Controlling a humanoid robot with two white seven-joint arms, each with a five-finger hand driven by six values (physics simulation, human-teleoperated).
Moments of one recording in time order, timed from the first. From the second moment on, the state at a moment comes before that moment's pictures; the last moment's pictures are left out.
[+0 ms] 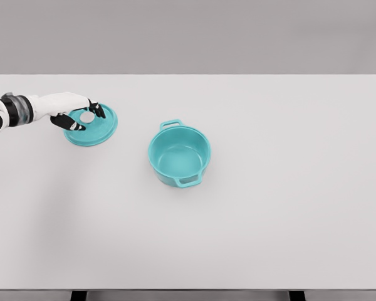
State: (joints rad) left arm -0.82 0.50 -0.48 -0.76 -0.58 -0.61 -0.61; right arm 0.06 0.00 -0.30 0.08 0.25 -0.01 0.09
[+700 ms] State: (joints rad) left arm -0.82 0.50 -0.48 -0.75 -0.57 -0.61 -0.61; right arm 0.06 0.00 -0.30 0.08 0.25 -0.01 0.09
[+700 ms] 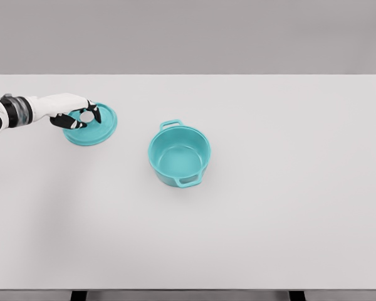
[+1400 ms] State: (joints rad) left arm -0.78 0.58 -0.48 -1.00 -0.52 -0.61 -0.61; right arm 0.06 0.00 -0.30 0.08 0.25 -0.01 0.09
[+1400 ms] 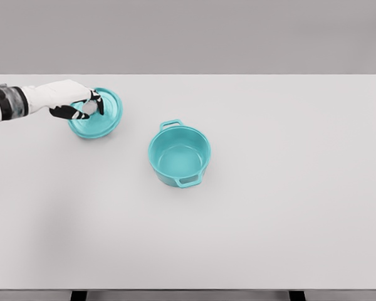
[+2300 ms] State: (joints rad) left arm -0.76 0.80 -0.67 -1.43 -0.32 -0.61 -0.61; right arm 0.06 0.00 -0.30 0.08 0.25 -0.01 0.09
